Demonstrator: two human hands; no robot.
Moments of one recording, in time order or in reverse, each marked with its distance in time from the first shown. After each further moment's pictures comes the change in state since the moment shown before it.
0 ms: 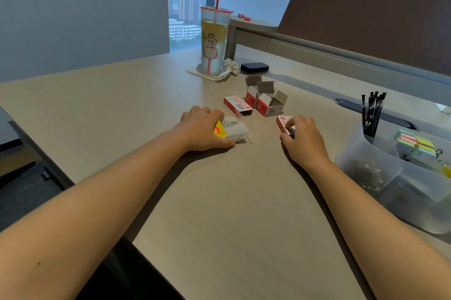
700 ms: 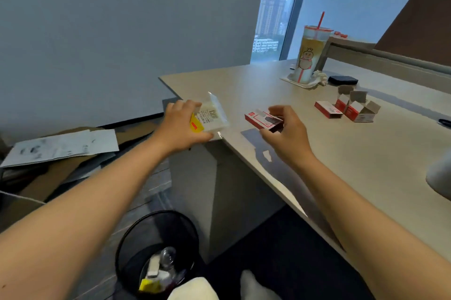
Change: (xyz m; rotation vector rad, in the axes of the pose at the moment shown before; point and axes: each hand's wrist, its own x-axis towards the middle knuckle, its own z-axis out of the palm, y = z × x) left_hand -0.226 -0.116 -0.048 -0.185 0.408 -0.378; right_hand -0.126 -0.175 0.023 0.585 -0.153 -0.424
